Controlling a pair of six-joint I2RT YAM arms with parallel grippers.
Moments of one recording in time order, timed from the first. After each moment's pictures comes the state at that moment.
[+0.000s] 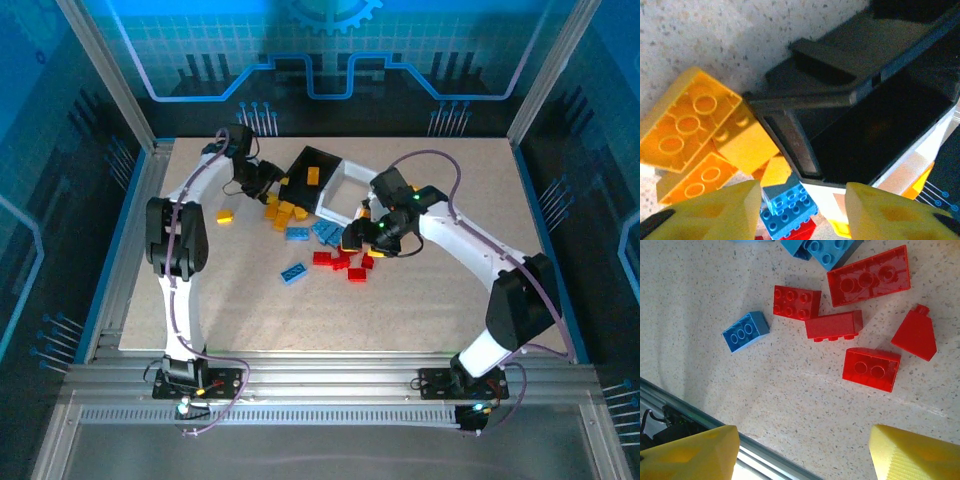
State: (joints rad) left arm -0.10 2.17 1.85 -0.84 0.47 -0.97; right arm 0.50 1.59 1.31 -0.92 -0.40 0.55
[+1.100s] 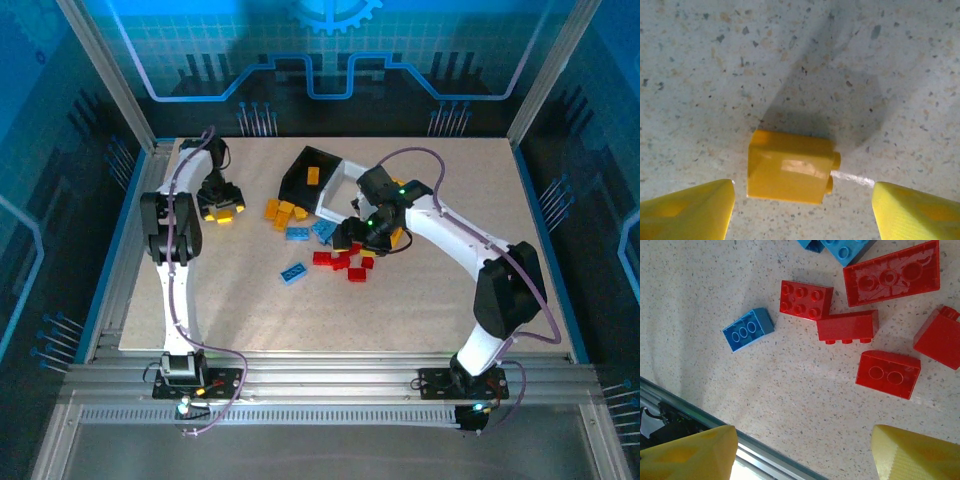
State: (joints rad) left arm 0.06 2.38 2.07 -1.25 0.02 -0.37; right arm 0.54 1.69 1.41 -0.98 -0.39 0.56
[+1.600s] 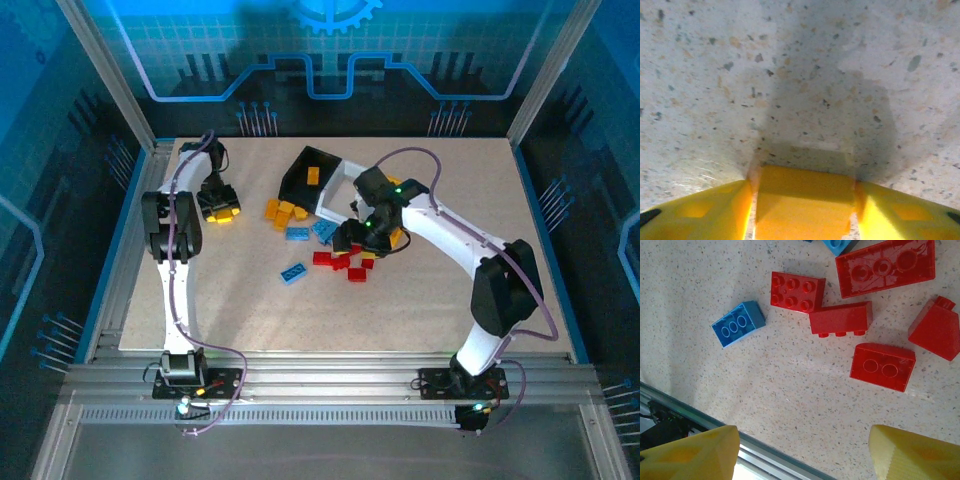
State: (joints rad) left arm 0.08 2.42 2.08 -1.23 0.01 -0.37; right arm 0.56 1.72 1.43 -1.02 -0.37 0.56
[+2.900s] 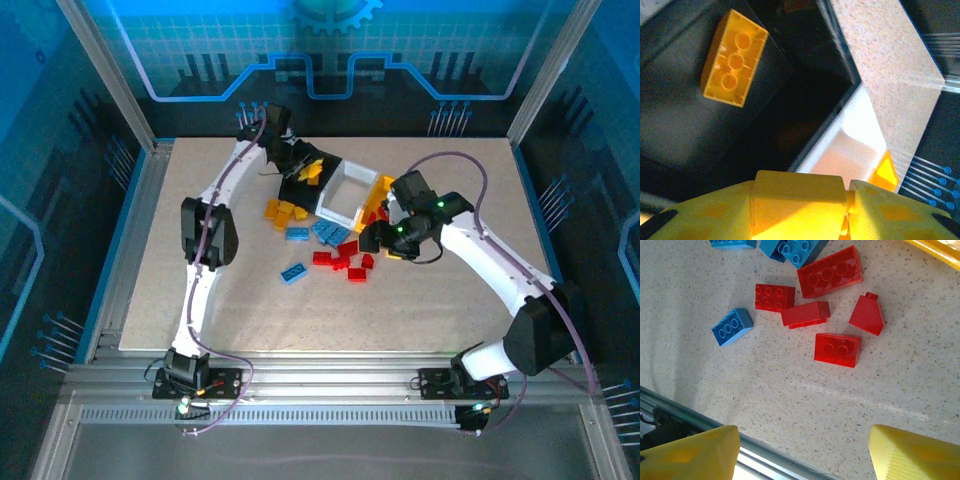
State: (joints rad) left arm -0.24 2.46 2.39 -0.90 0.46 -0.93; right arm 0.45 1.43 1.24 -0.99 -0.34 0.53
